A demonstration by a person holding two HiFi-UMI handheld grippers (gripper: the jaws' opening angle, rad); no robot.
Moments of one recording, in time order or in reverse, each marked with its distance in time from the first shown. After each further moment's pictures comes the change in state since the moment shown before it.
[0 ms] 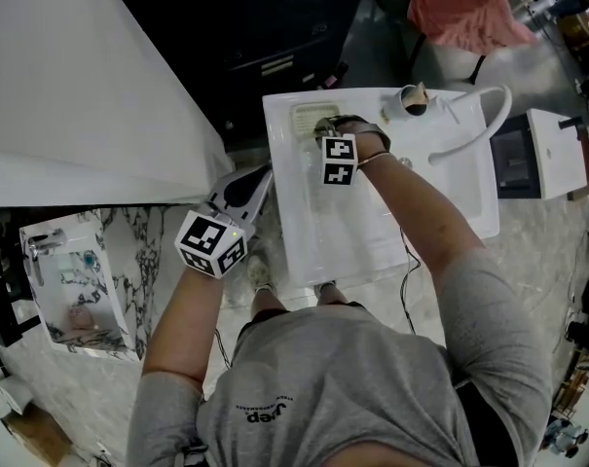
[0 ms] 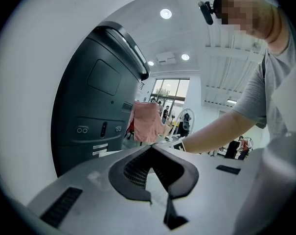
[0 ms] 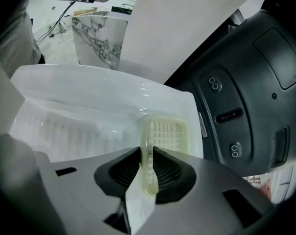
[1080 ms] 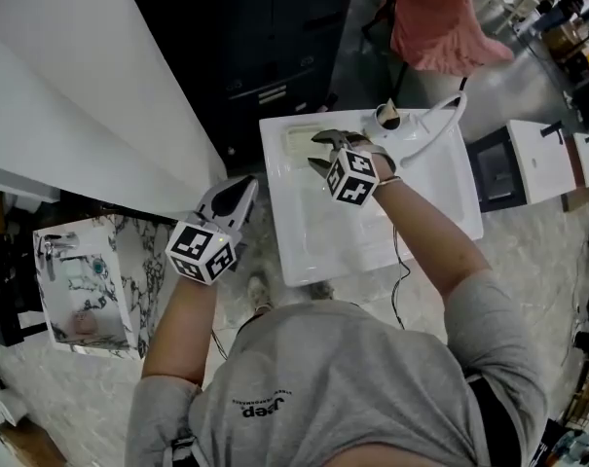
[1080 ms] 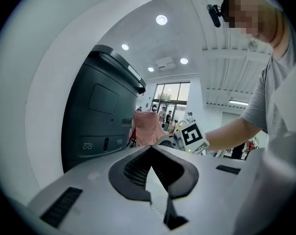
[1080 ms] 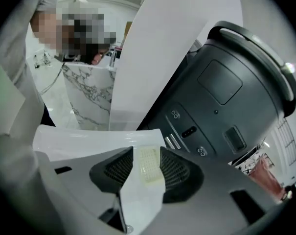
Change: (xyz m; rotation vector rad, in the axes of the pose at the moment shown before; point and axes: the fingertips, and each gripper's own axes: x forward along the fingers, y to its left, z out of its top) left arm -0.043 -0.027 0.055 0.038 -0.064 0.051; right arm -0.149 -0.026 0.033 0.254 -0.265 -0.112
